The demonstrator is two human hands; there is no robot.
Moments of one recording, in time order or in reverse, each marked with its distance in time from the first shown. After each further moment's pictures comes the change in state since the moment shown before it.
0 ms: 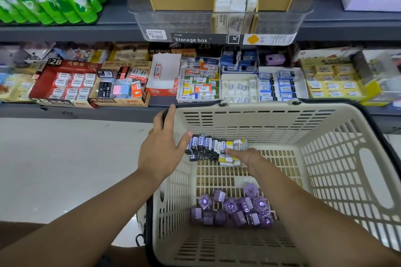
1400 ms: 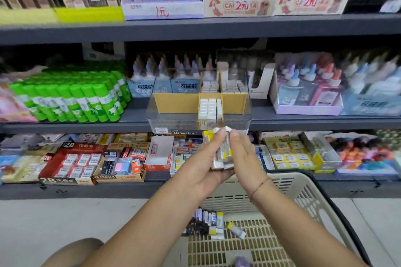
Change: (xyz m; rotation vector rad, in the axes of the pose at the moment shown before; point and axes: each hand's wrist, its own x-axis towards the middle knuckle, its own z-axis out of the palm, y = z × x) left_hand 0.015 0.170 -0.120 -1.768 -0.565 -0.244; right_hand -0.236 -0.132 -0.051 0.097 0.198 -1.058
